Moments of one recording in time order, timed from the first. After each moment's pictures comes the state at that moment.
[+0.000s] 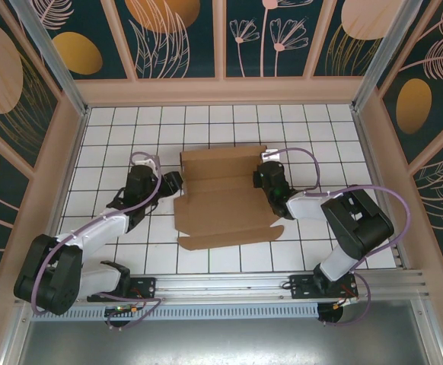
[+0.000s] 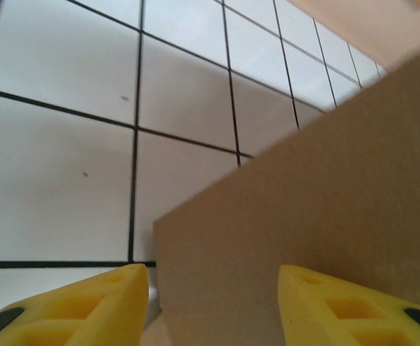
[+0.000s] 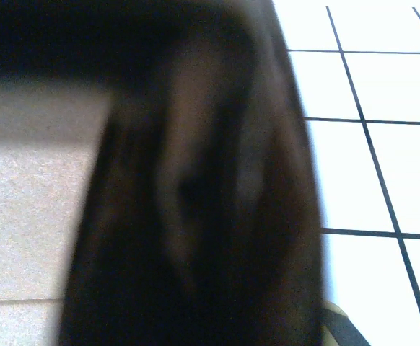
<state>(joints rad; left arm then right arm) -0.39 1.23 0.50 0.18 0.12 -0.66 0.59 1.62 0.62 0.48 0.40 0.24</state>
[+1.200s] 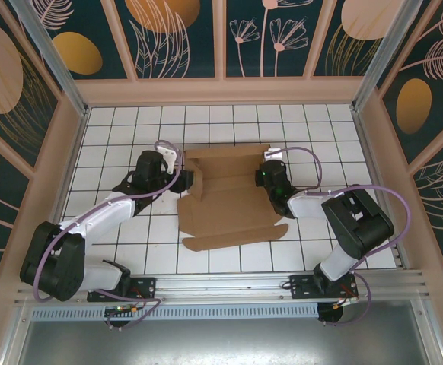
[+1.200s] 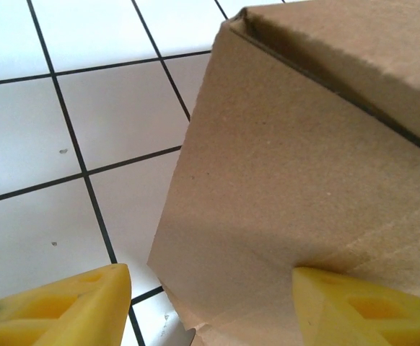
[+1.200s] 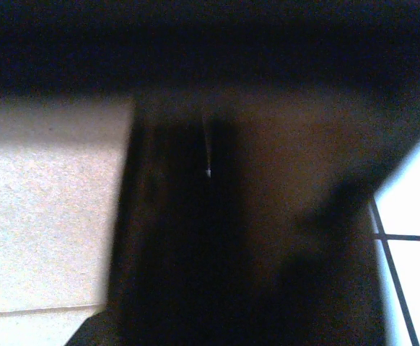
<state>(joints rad) -0.43 1.33 0.71 -0.02 0.19 -0.21 0.57 1.62 0.62 0.48 0.39 0.24</state>
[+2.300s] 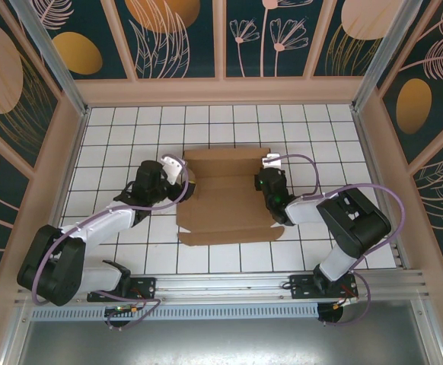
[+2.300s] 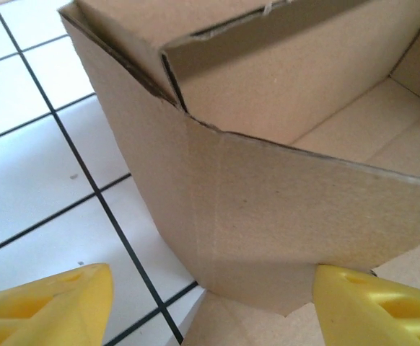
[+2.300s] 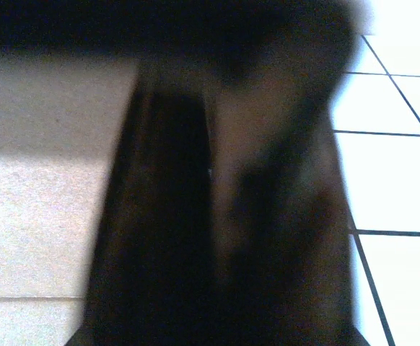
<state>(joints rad) -0.45 1.30 0.59 0.14 0.15 0.05 0.62 1.64 0.55 0.62 0.53 0.19</state>
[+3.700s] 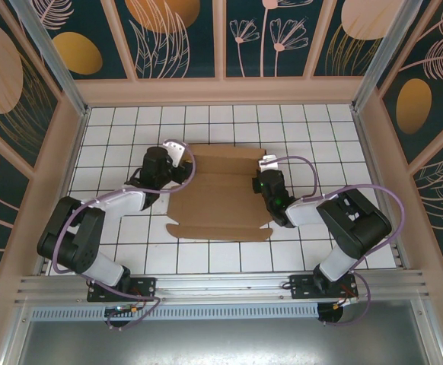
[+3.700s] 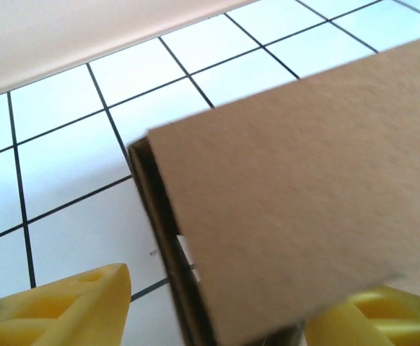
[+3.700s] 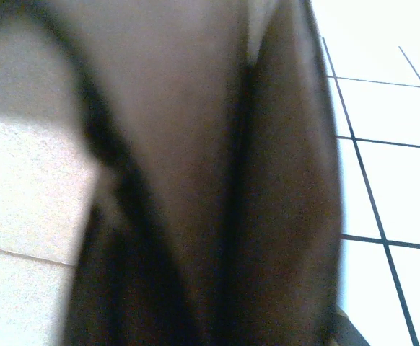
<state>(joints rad) -0.40 1.54 0.73 0.32 0.03 0.08 0.64 1.63 0.53 0.66 0.46 0.14</state>
